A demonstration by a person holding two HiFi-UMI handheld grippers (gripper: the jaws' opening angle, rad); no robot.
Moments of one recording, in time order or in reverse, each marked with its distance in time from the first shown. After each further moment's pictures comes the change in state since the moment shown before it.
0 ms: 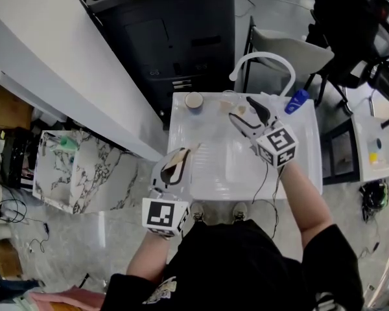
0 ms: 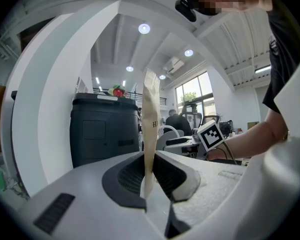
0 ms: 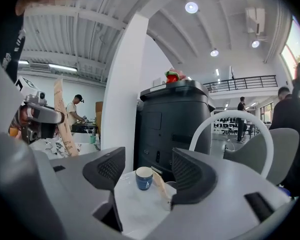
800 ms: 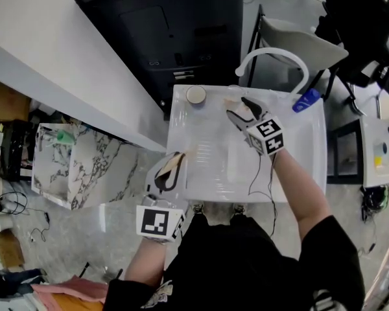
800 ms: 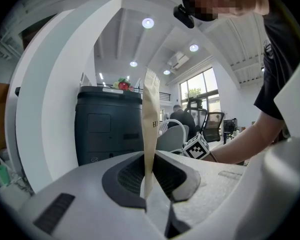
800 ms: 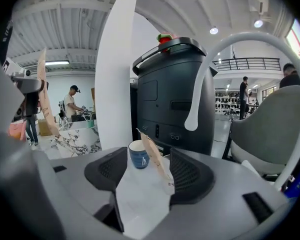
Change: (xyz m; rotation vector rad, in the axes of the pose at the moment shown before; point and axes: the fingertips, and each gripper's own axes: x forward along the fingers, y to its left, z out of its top) left arm 0.011 0.022 -0.021 -0.019 0.063 0.041; right arm 0.070 -0.022 -0.117 0.094 0.216 0.042
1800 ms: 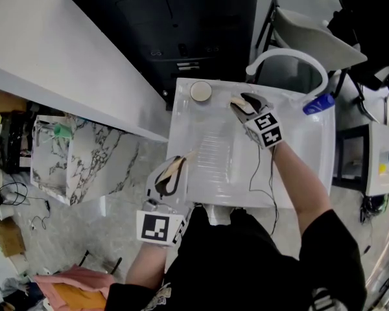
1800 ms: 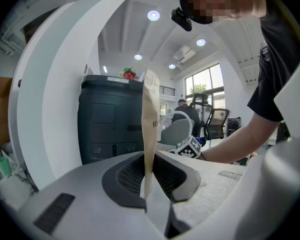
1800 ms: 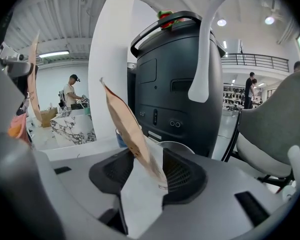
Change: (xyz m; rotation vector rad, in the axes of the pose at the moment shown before) left arm 0.023 0.019 -0.028 -0.038 0.077 0.031; right arm 0.066 -0.026 -0.045 -0.046 0.110 0.019
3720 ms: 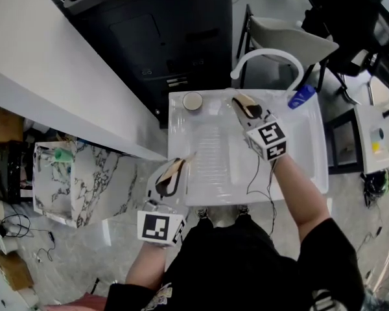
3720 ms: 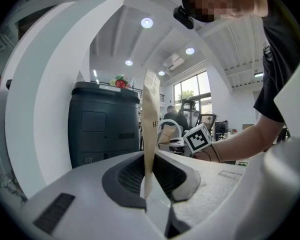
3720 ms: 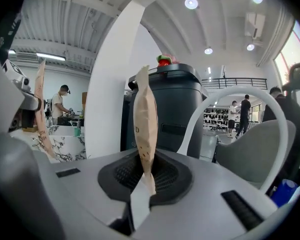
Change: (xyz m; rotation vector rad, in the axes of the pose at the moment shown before) left arm -0.022 -0.004 0.022 0.045 -0.072 -0.131; right arm -0.104 0.024 0.104 -0.002 -0.230 -0.194
